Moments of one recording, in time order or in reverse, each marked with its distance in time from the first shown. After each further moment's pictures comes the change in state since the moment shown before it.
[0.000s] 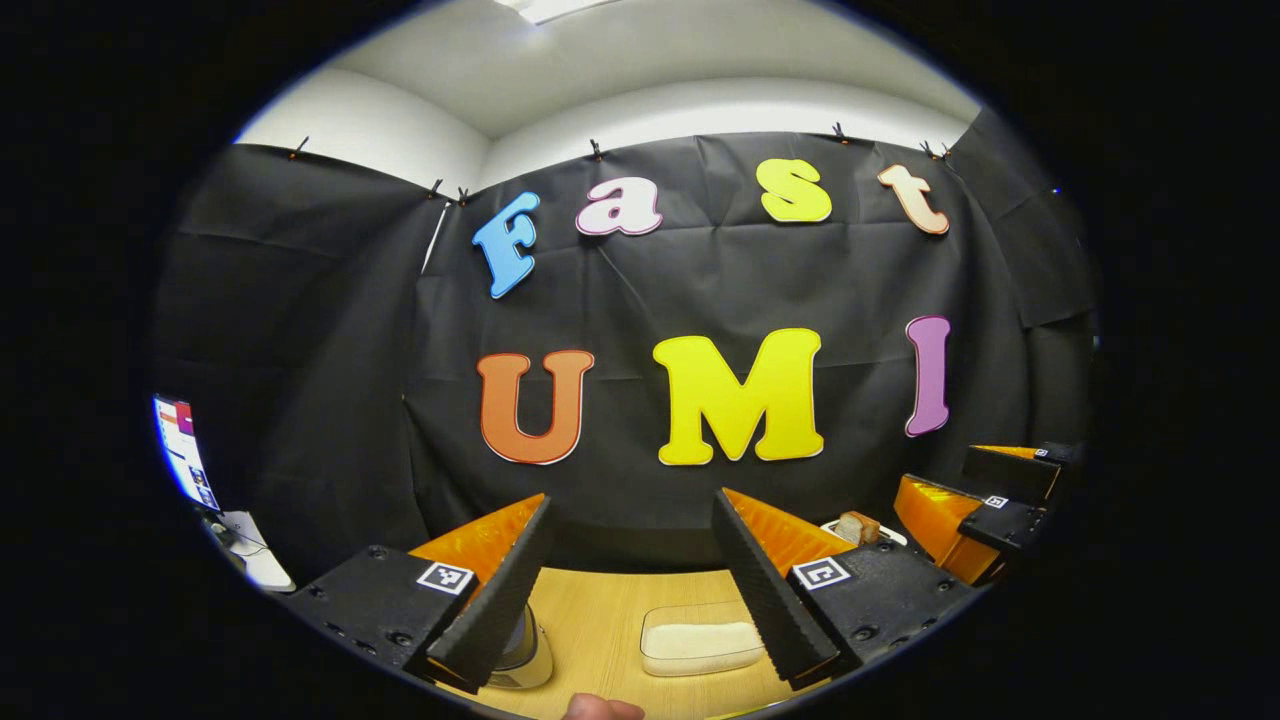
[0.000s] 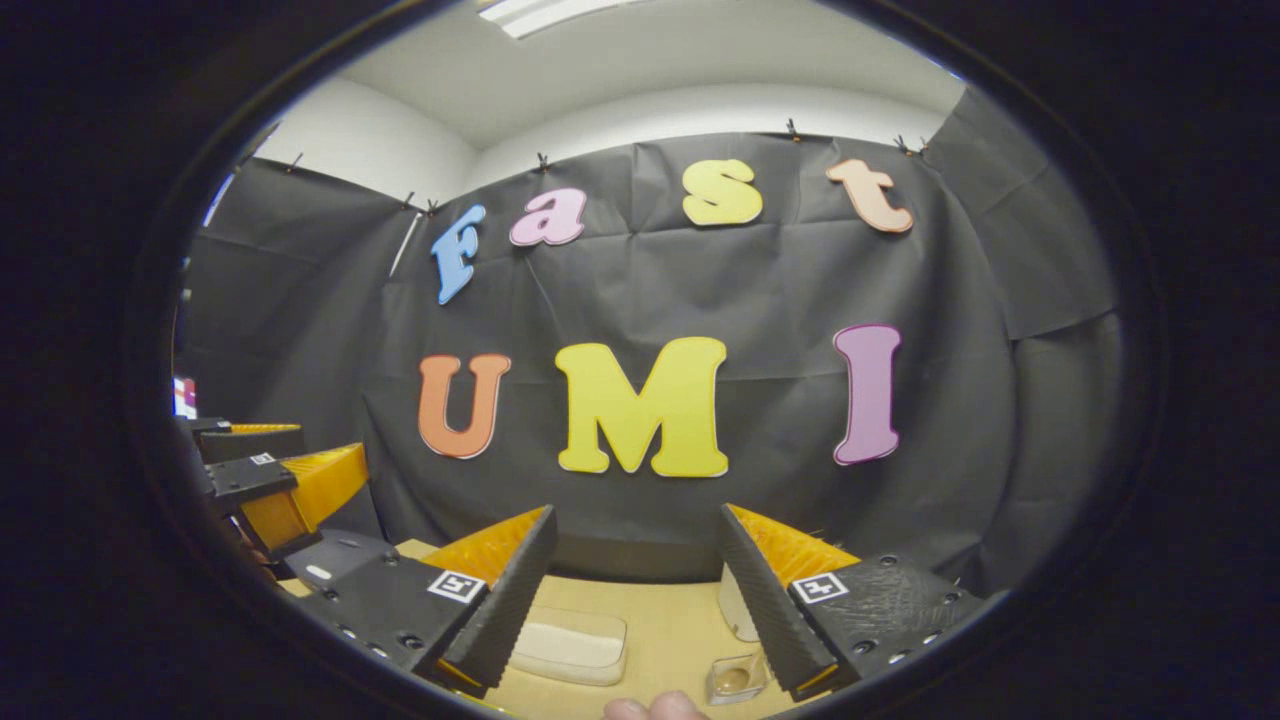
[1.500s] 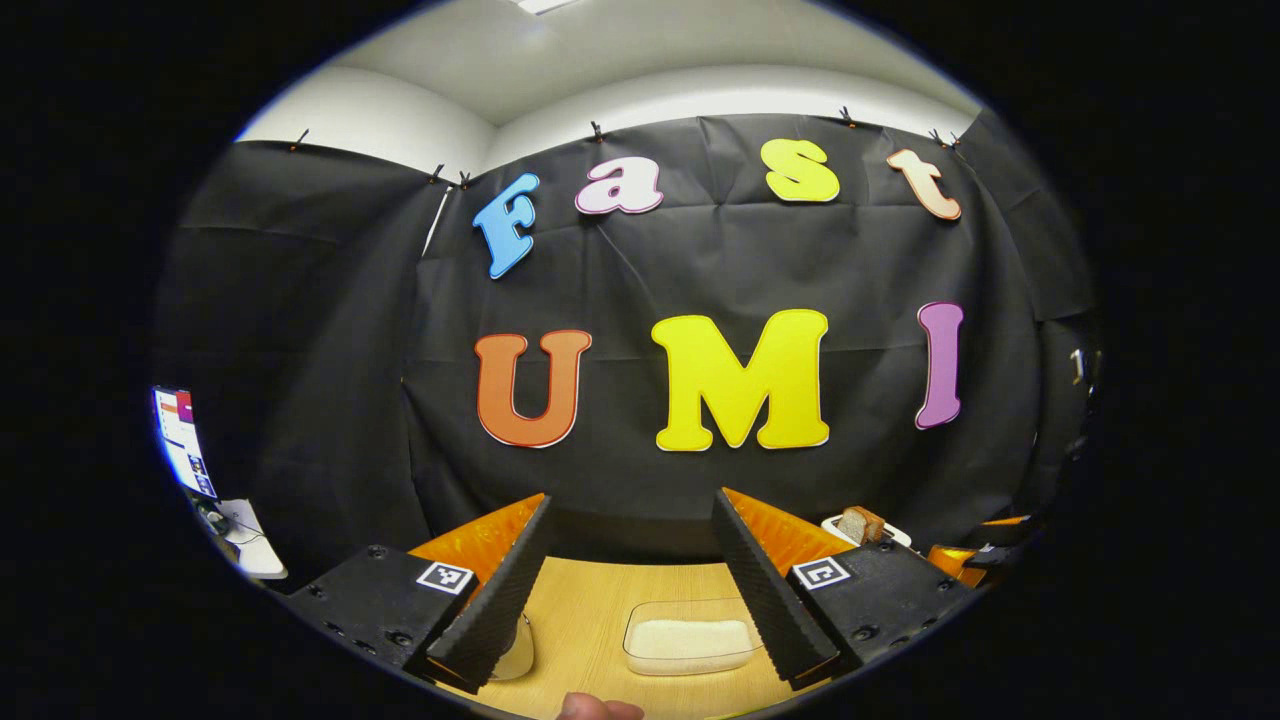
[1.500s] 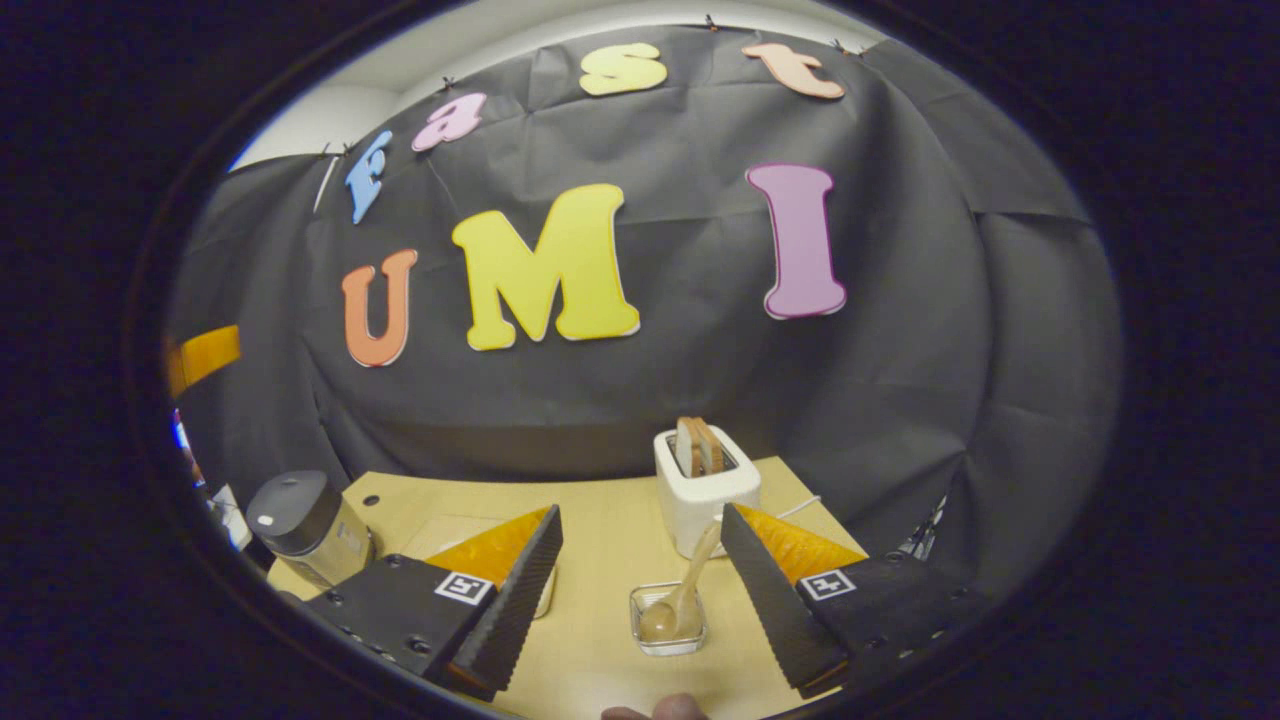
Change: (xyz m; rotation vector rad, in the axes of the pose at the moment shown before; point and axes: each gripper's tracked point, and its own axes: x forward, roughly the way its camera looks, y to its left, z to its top) left arm 0.020 -0.023 -0.015 -0.011 0.037 0.036; right arm 0.028 -0.136 -0.151 0.112 0.396 -0.112
